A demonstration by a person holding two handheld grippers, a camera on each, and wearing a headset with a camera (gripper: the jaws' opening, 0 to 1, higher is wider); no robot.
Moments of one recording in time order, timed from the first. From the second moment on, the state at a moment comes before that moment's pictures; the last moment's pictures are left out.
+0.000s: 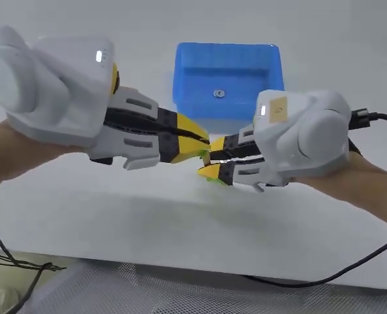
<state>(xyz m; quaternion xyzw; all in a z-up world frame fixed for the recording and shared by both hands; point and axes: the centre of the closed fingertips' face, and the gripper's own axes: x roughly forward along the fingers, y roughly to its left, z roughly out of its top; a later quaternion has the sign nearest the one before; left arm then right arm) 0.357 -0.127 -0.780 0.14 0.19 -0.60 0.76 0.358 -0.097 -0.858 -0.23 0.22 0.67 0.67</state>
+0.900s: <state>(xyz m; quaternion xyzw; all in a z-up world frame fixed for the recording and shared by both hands) 0.361 -0.128 -0.763 0.15 0.18 -0.60 0.76 0.363 -0.096 -0.840 -0.23 0.20 0.67 0.68</state>
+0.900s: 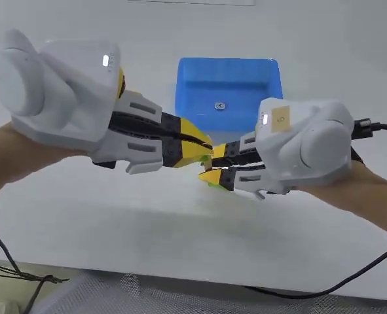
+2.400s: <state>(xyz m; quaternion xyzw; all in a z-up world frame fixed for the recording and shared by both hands) 0.423 -0.128 -0.697 0.21 0.11 -0.61 0.76 0.437 -0.095 -0.766 -0.26 0.12 0.63 0.72</state>
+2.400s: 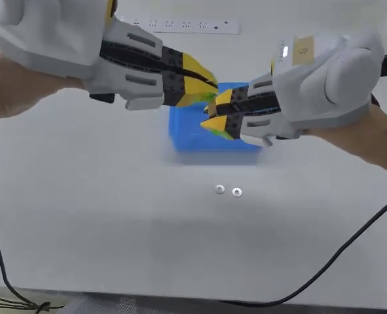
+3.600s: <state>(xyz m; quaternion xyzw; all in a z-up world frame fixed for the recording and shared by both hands) 0.489 -0.126 -0.765 0.18 0.16 -0.61 0.76 0.499 -0.091 -0.840 -0.25 0.18 0.62 0.72</state>
